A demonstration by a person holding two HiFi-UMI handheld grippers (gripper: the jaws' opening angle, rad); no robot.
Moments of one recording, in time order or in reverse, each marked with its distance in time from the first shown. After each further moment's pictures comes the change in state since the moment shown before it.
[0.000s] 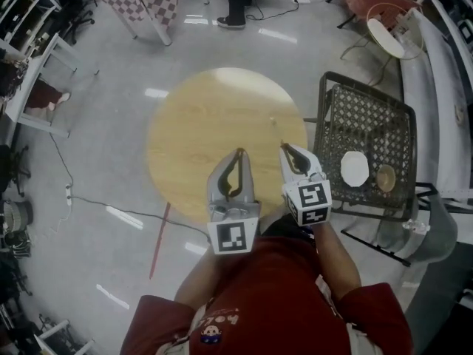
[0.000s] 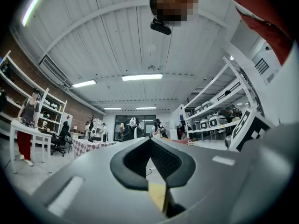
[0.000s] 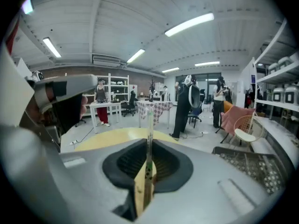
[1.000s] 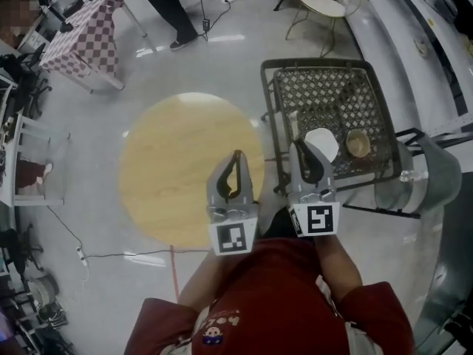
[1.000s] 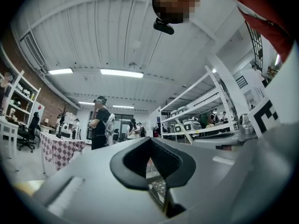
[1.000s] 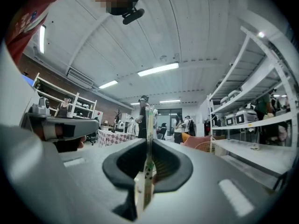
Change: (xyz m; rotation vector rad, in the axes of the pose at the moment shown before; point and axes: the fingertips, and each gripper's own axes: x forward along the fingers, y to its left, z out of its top) left arm 0.048 -0.132 0.004 -0.036 -0.001 -0.308; right arm -0.149 -0.119 0.043 0.013 -0.445 -0.477
